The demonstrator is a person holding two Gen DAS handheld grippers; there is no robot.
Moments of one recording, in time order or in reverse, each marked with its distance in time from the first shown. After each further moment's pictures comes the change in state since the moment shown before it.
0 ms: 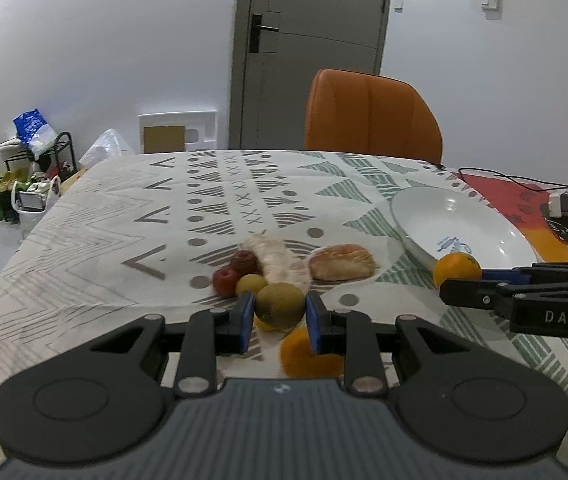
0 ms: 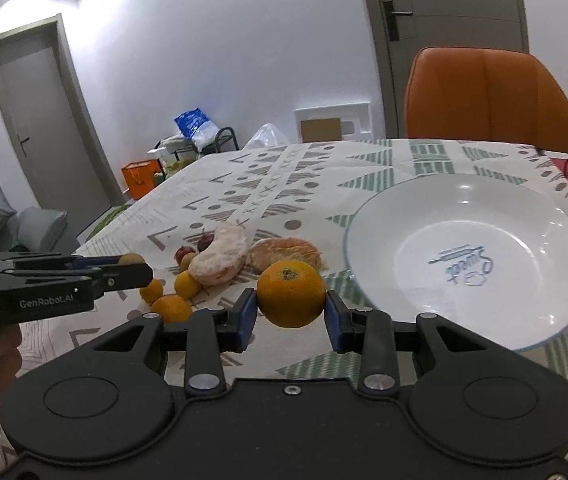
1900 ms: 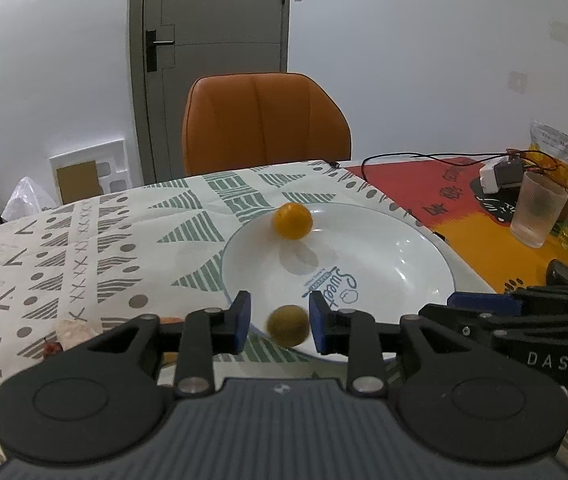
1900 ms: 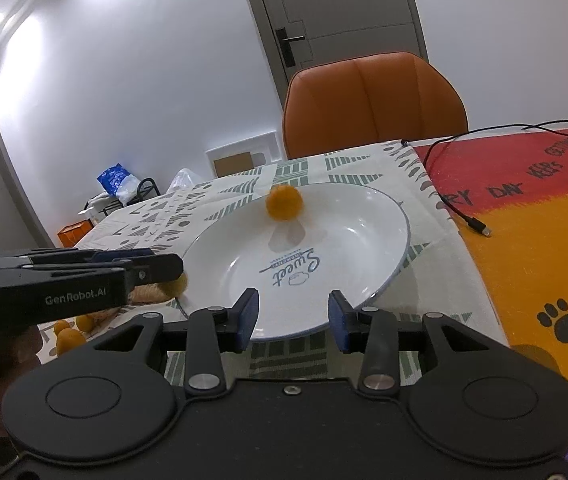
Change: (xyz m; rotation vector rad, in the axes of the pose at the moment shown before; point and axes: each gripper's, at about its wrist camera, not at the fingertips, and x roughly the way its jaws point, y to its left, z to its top) left arm 0.056 -0.128 0.037 0.172 -0.018 -0.168; right arm -0.045 -0.094 -0.021 0.185 -0.107 -0.181
